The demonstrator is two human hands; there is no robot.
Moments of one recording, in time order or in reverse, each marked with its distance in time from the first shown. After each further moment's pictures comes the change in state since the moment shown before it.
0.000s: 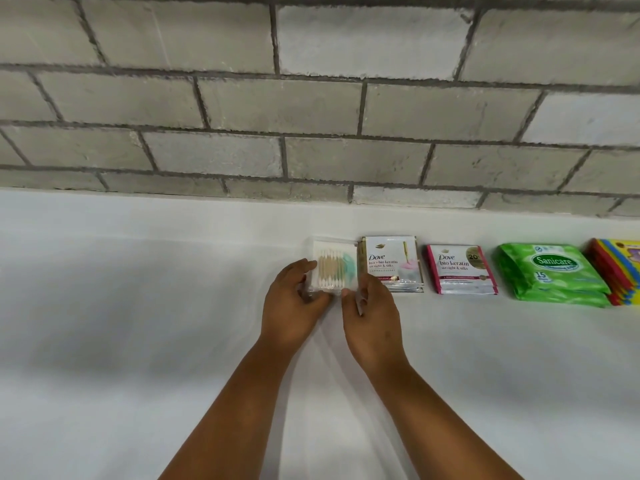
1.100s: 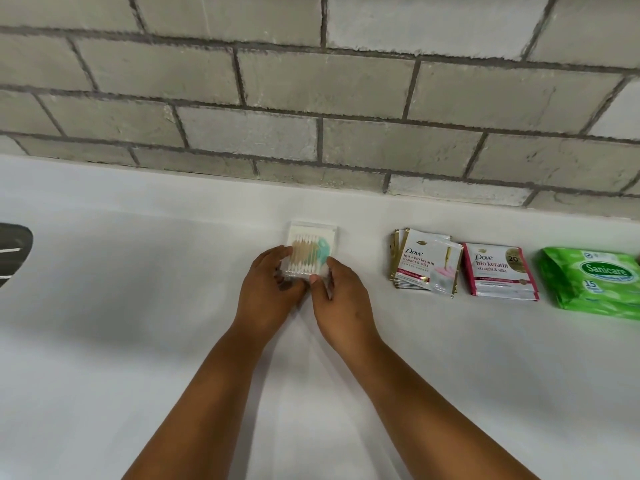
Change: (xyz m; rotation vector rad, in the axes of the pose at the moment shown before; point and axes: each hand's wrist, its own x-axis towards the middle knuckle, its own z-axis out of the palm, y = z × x) left_hand 0.008 -0.030 -0.058 0.066 0.102 -0.068; right_hand 0.002 -0.041 0.055 -0.009 -0.234 -0.082
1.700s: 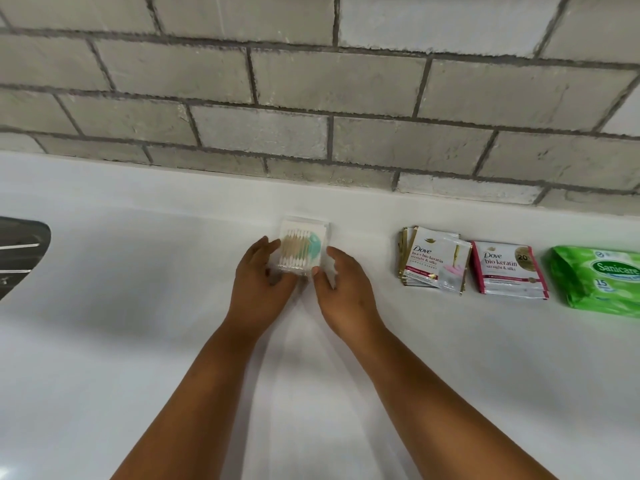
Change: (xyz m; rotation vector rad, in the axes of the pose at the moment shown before) left_hand 0.003 -0.017 -0.020 0.104 0.032 0.022; right_hand 0.005 -0.010 -0.002 0.020 -0.044 0.017
